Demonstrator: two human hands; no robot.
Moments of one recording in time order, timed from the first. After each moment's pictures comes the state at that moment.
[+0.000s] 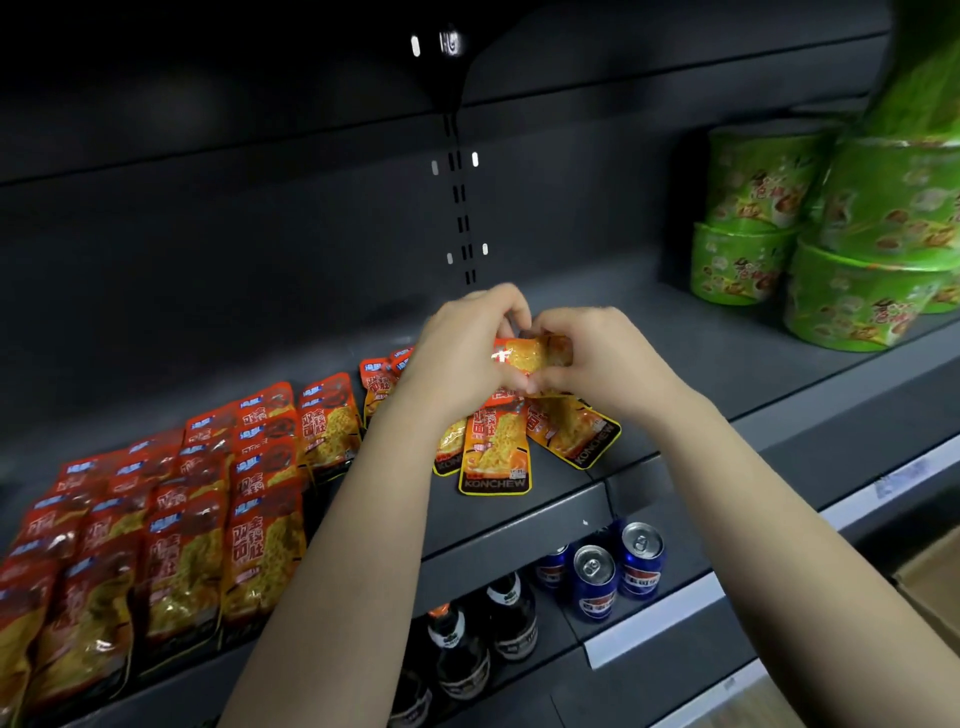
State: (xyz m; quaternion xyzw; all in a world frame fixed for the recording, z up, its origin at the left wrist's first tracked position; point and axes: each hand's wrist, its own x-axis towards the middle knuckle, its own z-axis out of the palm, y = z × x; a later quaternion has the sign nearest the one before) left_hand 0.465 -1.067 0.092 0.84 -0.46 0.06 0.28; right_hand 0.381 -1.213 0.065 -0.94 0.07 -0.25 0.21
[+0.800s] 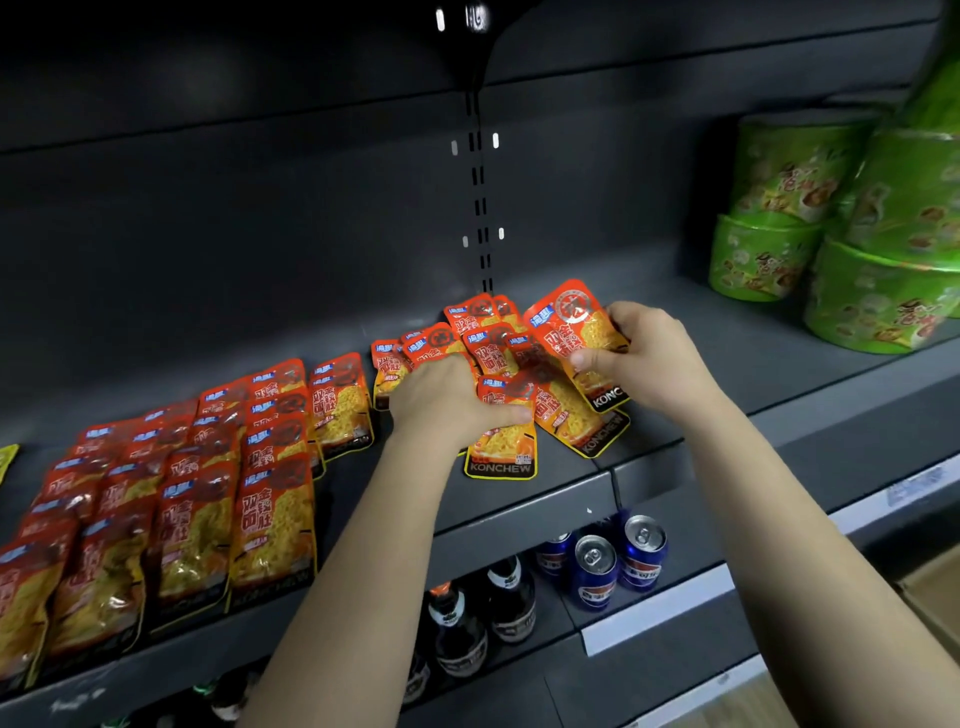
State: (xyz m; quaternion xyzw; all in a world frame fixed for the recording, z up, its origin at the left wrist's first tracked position) left_hand 0.465 -1.055 0.048 0.96 -0.26 0.00 0.12; right_hand 0.369 -1.237 0.044 -0.88 0.18 -0.24 0.36
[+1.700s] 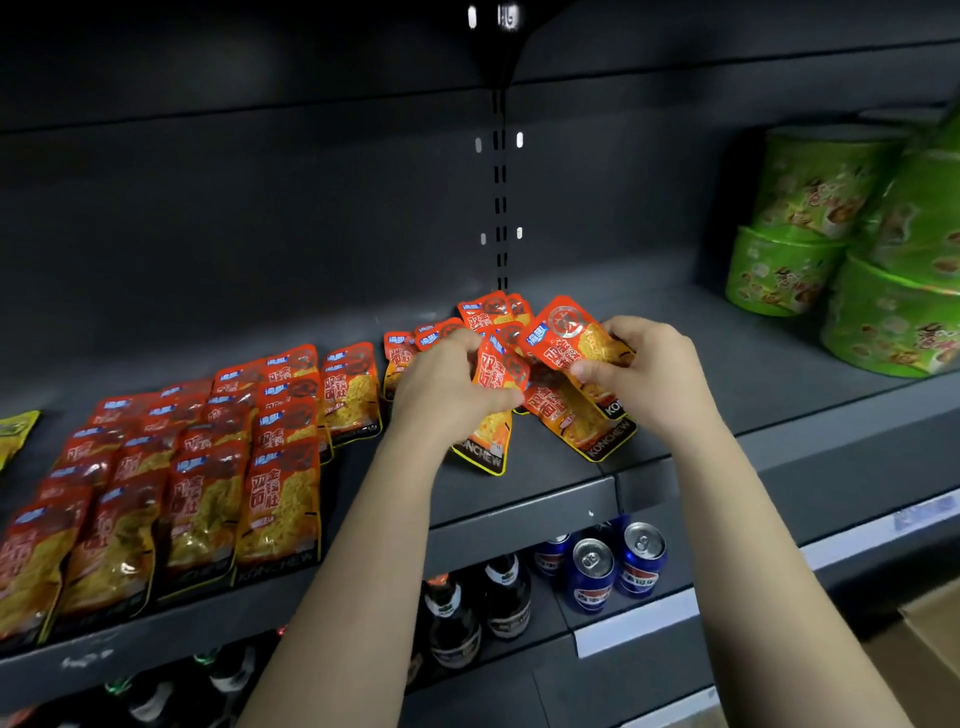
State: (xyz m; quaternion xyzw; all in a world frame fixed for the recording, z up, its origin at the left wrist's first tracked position) left_hand 0.463 -1.040 0.048 0.90 -0.26 -0.02 0.34; right_hand 0.365 -1.216 0.043 -0.88 0.18 -0.27 0.36
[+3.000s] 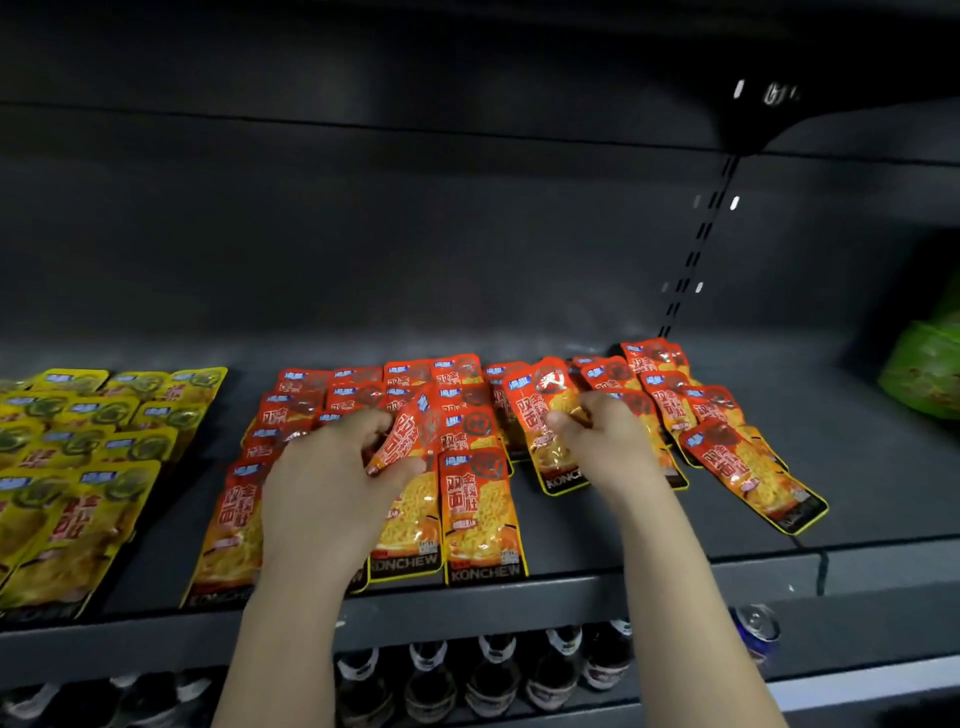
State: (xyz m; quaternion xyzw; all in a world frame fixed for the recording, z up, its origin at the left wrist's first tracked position) left_hand 0.476 -0.797 0.040 0.91 -0.12 0.15 0.37; right_hand 0.470 -1.039 0.020 -0.86 0.20 -0.14 0.45
